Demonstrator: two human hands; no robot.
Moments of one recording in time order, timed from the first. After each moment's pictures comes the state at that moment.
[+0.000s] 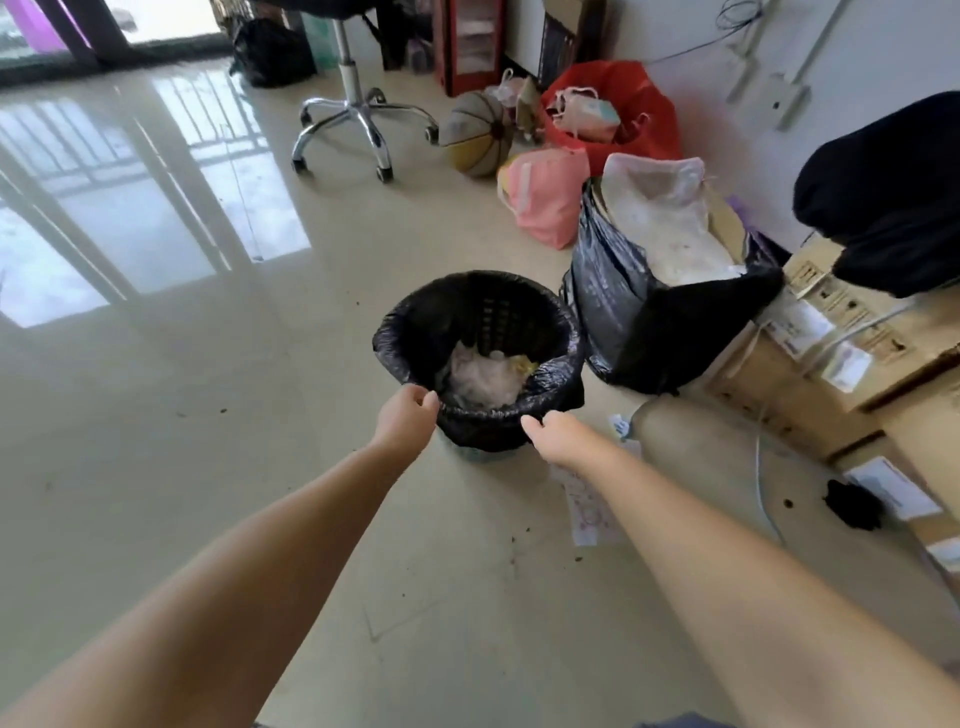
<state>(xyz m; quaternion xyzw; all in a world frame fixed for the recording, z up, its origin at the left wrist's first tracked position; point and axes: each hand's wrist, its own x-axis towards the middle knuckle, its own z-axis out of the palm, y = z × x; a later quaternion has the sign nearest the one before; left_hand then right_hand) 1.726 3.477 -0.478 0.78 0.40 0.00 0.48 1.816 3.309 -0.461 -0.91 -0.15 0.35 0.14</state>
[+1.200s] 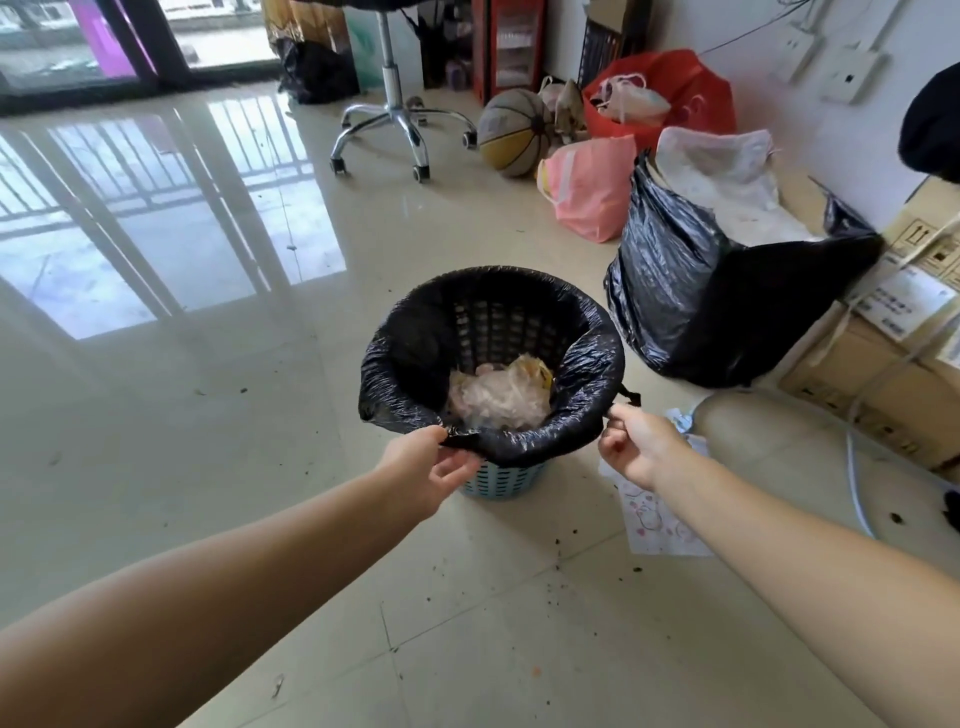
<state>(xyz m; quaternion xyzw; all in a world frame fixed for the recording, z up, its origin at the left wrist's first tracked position) 1.670 3.461 -0.538 0.31 0.50 0.06 0.80 1.821 3.293 -0.569 -0.57 0.23 0.33 0.72</state>
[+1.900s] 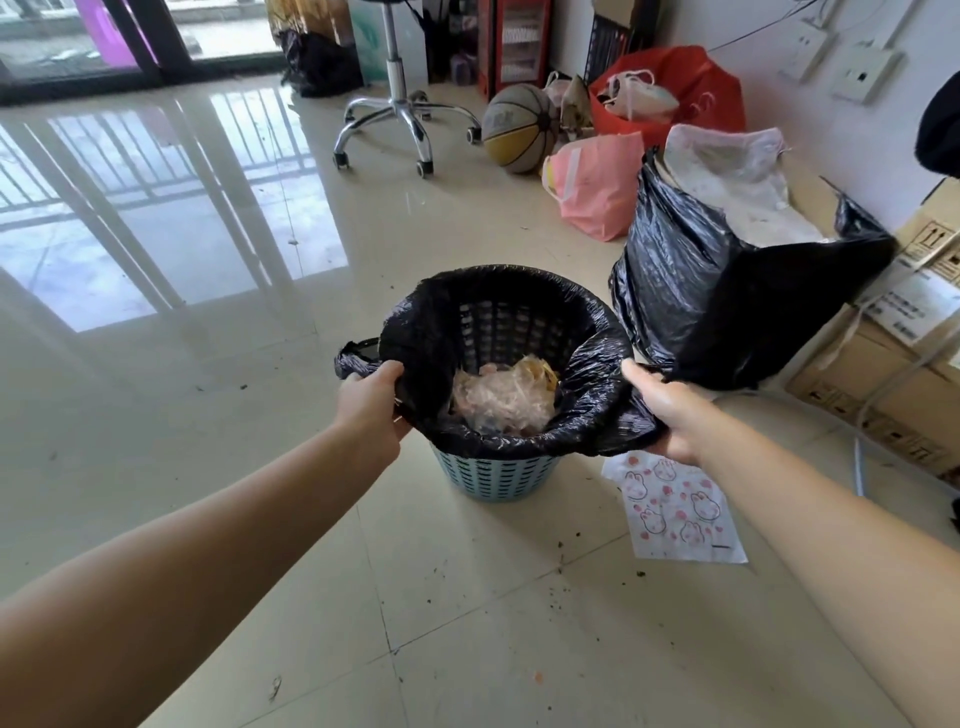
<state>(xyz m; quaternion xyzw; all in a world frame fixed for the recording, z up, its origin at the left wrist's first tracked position) 1.684 3.517 -0.523 0.41 0.49 0.21 0.74 1.853 3.287 -0.545 -0.72 0.09 0.38 0.58</state>
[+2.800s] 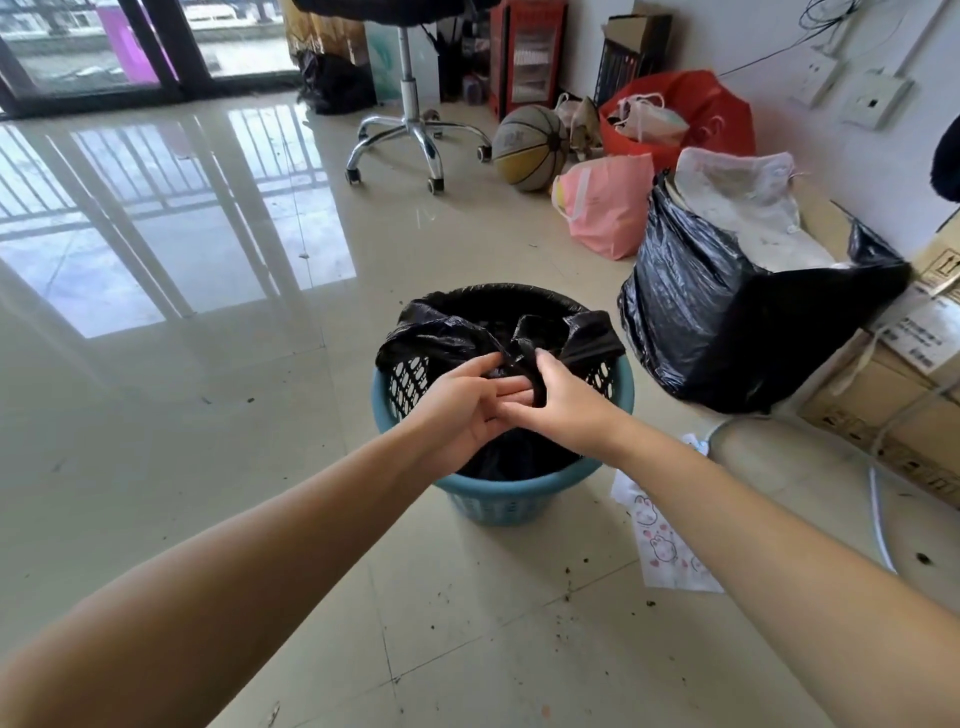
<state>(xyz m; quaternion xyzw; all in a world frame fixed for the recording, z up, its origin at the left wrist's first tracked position) 1.712 3.476 -0.498 0.48 0.25 0.04 0.84 1.799 3.362 -0.508 -0.83 -0.36 0.25 0.36</state>
